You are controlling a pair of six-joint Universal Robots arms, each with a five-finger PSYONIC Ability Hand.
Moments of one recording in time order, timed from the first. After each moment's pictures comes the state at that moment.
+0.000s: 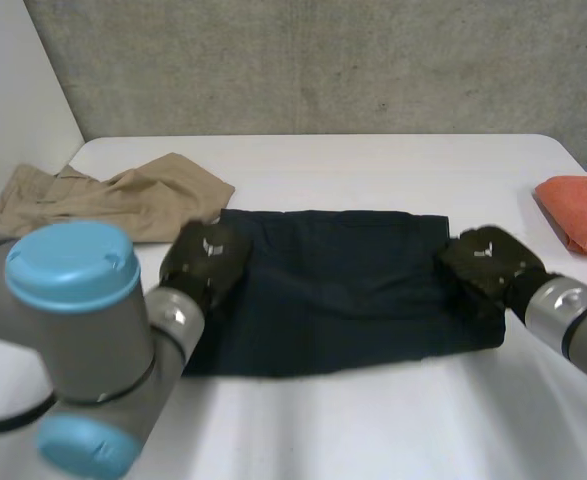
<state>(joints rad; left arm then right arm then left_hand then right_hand) 4.07 -1.93 -1.64 3.29 -1.70 3.56 1.71 -1.31 1.78 -0.03 1.11 2.51 1.17 1.20 1.19 1.20 0.98 1.00 1.18 1.19 1.19 1.00</state>
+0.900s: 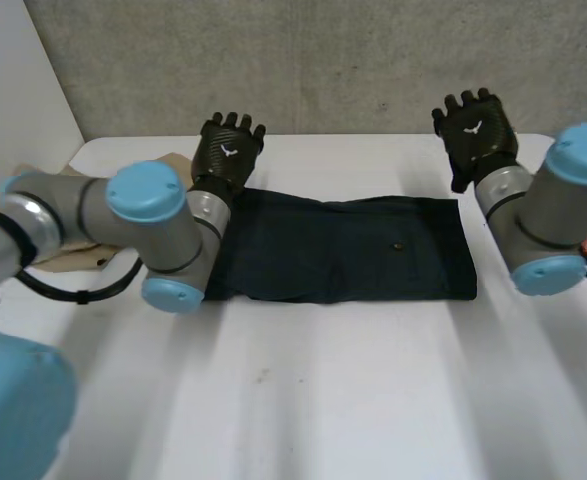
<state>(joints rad) 4.20 -2.54 -0.84 3.51 -1.59 3.65 1.85 -0.80 1.05 -0.36 1.44 2.51 0.19 0.21 0.21 0.21 0.05 0.21 0.23 0.22 0.24 0.06</state>
